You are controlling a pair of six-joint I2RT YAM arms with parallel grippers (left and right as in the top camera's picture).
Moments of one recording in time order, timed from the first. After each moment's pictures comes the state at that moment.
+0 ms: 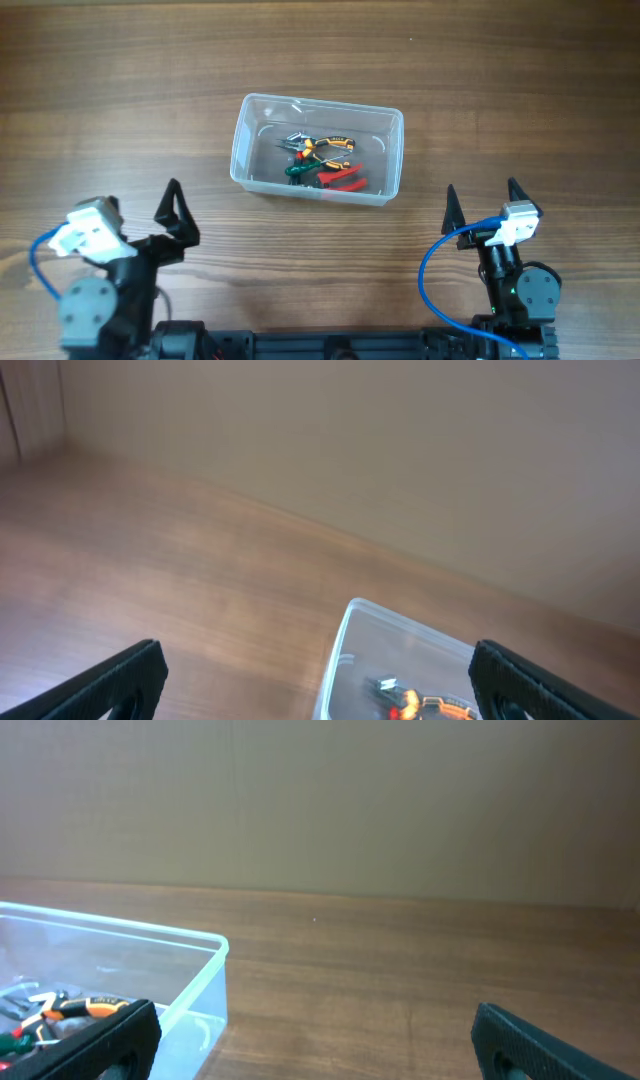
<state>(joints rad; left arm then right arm) -0.03 0.30 0.73 -0.63 -0.09 -0.38 -0.02 0.01 0.01 0.01 -0.13 -0.01</state>
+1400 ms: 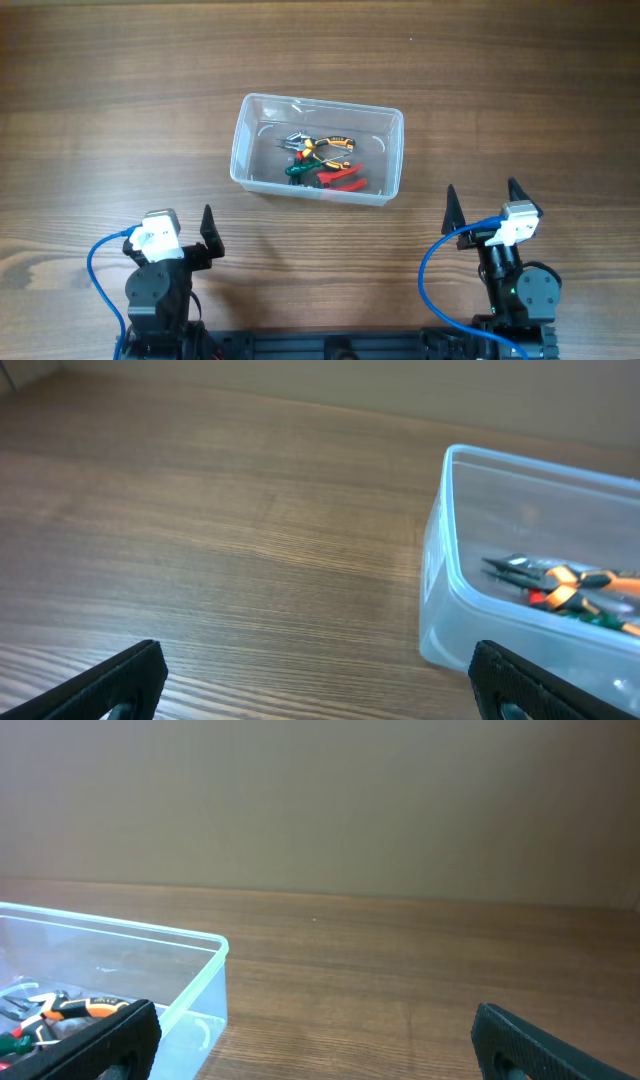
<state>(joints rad) -0.02 0.01 0.17 -0.49 -0.11 -0.13 -0.02 0.01 0.01 0.01 -0.14 -0.01</state>
